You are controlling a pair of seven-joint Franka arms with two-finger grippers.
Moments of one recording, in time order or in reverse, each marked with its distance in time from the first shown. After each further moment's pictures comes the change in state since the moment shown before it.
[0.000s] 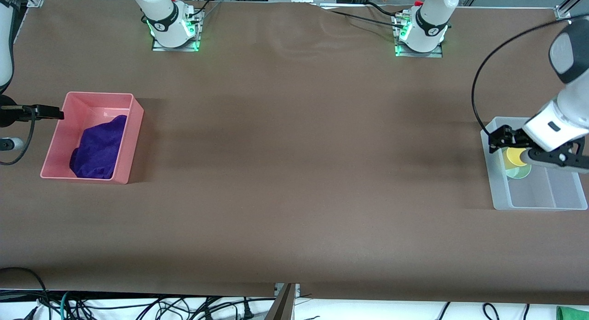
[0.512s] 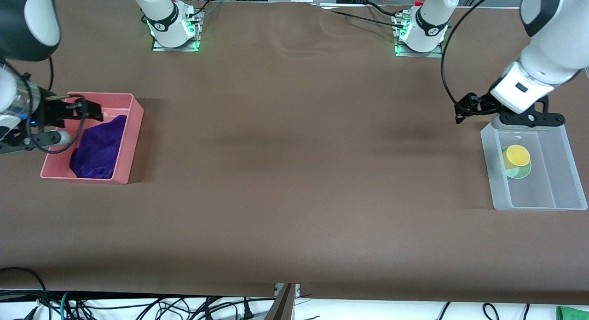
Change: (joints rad) left arm -0.007 -0.158 -0.120 -0.140 -0.041 -0.067 -0.212; right arm 0.012 -0.079 0.264 0.047 0.000 0.001 0.222
